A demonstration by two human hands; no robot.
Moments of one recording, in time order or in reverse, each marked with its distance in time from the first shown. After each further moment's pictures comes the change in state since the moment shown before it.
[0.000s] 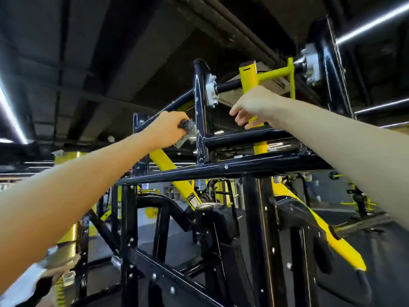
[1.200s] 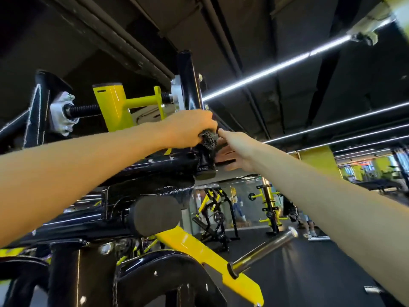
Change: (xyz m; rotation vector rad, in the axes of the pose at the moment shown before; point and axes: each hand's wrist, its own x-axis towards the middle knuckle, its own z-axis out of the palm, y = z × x) left_hand 0.199 0.296 0.114 0.216 0.092 0.769; right_hand 0.033 0.194 -0.210 0.245 0.129 0.237
